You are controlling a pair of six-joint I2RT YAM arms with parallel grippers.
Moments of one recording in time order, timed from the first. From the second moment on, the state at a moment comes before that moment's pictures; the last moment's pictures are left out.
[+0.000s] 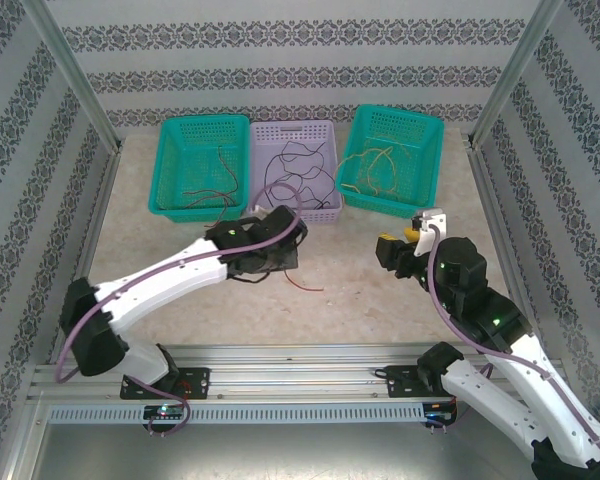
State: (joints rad) left arm -0.89 1.45 1.35 -0.92 -0.23 -0.93; right arm 0.56 0.58 0.81 -0.58 0.14 0.29
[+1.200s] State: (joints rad) left arm -0.15 1.51 1.47 -0.51 -0.12 -0.38; right arm 0.32 1.18 1.05 -0.38 0.04 0.37
